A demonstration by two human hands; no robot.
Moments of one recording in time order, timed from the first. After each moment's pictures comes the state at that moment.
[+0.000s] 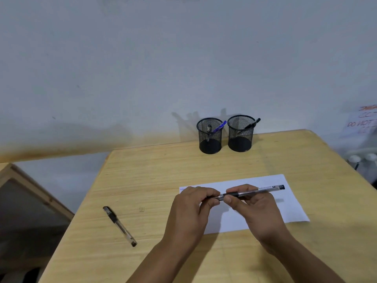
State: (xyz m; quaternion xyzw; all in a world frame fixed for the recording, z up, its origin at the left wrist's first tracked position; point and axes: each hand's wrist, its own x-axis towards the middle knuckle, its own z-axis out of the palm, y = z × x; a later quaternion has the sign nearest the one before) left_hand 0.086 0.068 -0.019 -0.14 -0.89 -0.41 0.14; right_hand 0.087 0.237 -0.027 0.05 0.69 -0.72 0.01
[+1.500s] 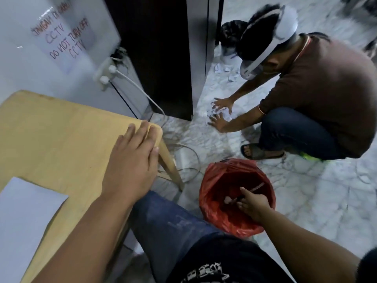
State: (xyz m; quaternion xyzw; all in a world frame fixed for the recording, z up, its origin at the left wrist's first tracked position) left_hand 0.118 0.391 -0.086 -0.62 -0.79 -0.05 -0.03; right_hand 0.417 0.465 -0.307 0.73 0.17 -0.63 -0.18
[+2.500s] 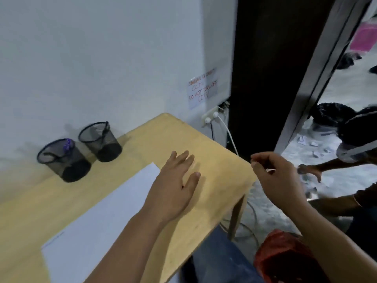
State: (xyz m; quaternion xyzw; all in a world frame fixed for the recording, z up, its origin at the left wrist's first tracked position) left_hand 0.071 0.274 -0.024 -0.44 -0.84 -0.31 -0.06; right_hand 0.229 0.465 -0.037 0.36 0.77 -0.43 -0.29
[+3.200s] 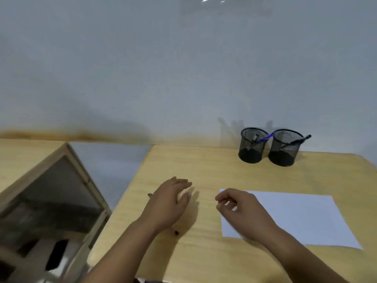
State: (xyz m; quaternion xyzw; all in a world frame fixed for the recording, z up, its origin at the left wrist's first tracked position) left_hand 0.078 -0.084 -0.027 -0.05 -0.96 -0.27 0.07; right_hand 0.071 0.143 -0.020 -0.12 0.88 -0.45 0.08
